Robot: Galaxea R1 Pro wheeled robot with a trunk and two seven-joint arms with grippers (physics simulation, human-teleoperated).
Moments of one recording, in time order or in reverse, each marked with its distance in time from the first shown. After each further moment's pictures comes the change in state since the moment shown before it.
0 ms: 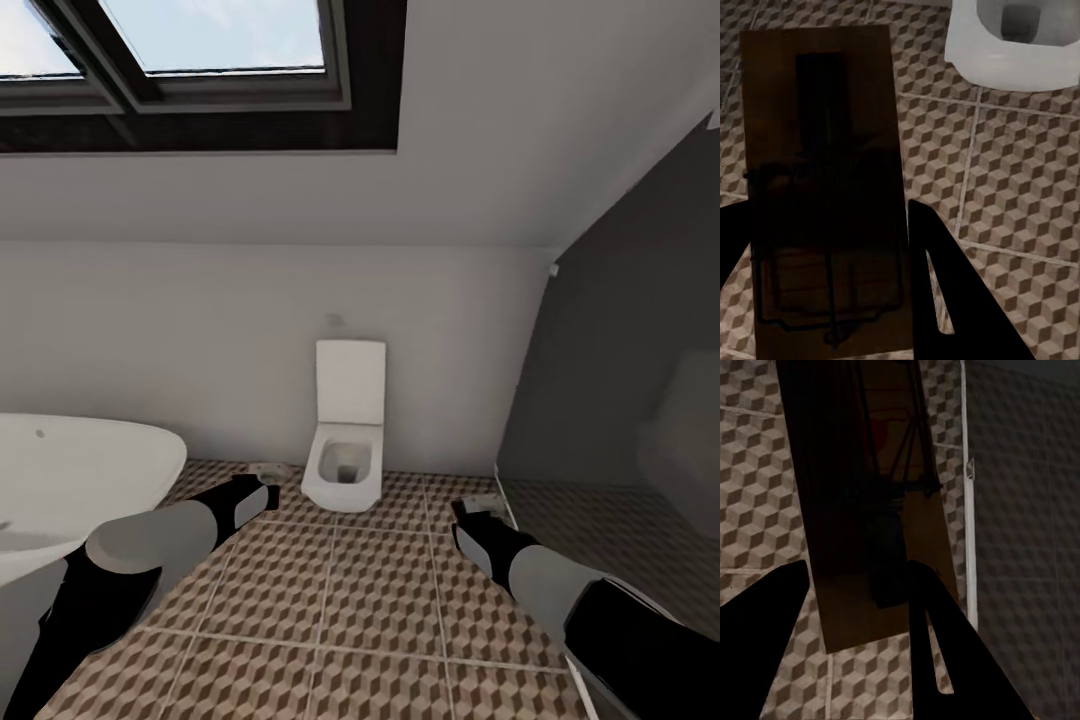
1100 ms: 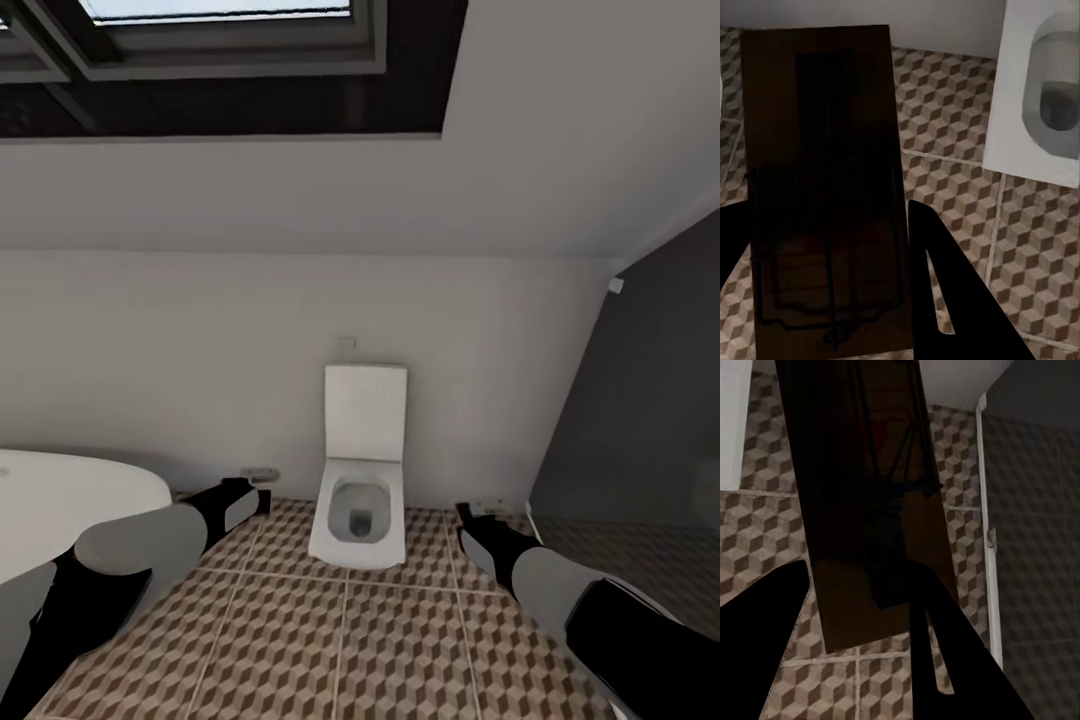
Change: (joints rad) left arm 0.009 0.035 0.001 -0.012 -0.002 0.009 -0.008; right arm 0.002 -0.006 -0.002 0.029 -0.012 -0.024 0.003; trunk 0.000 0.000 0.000
